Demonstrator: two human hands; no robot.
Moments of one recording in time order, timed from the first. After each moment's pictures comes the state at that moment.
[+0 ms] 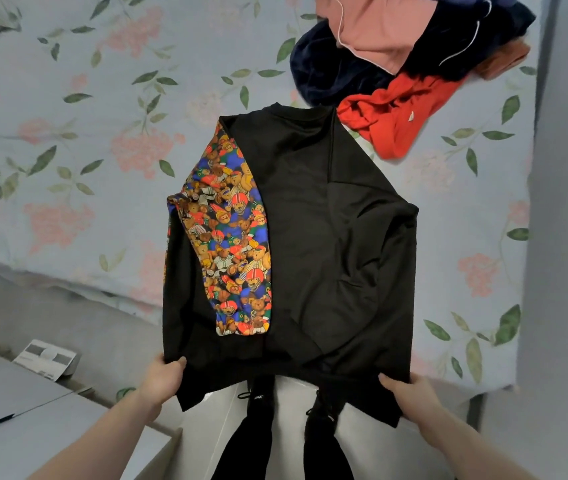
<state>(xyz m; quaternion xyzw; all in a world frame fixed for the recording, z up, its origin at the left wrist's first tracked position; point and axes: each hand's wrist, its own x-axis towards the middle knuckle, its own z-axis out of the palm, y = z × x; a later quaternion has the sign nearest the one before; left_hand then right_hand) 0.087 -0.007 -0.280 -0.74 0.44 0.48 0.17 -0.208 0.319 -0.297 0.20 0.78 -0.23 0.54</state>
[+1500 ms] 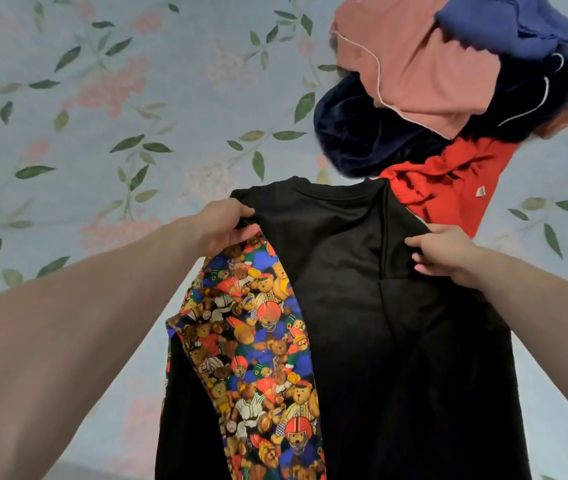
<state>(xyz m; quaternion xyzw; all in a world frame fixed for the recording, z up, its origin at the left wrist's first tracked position) -0.281 -0.334 -0.301 -0.58 0.41 0.71 0.04 -0.478 -0.043 -0.309 0.09 0.83 -0.38 0.41</state>
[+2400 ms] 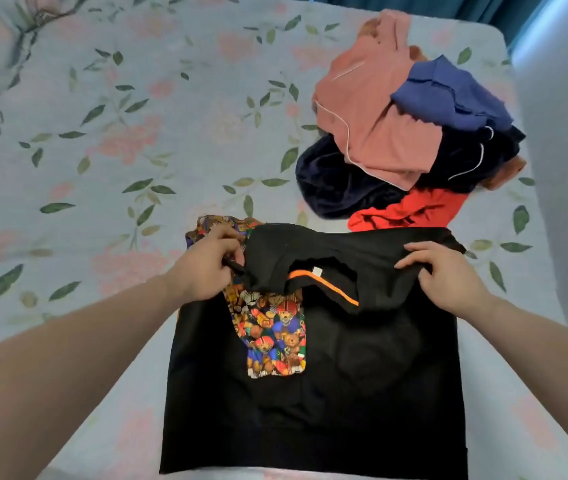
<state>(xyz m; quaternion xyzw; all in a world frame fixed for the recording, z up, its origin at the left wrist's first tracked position) -0.241 -0.310 -0.231 -0.25 0.91 0.33 0.10 -0.504 0.019 -0.239 -0.36 0.89 -0.19 0.20</state>
